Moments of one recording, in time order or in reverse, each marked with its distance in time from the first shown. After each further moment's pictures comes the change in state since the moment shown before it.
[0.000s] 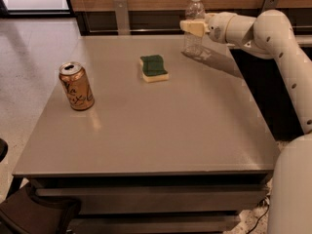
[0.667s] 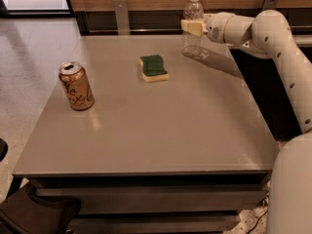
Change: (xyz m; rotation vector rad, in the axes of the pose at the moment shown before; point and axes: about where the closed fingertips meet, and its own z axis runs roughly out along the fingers) arm 0.001 0.004 0.006 -0.009 0.001 0.002
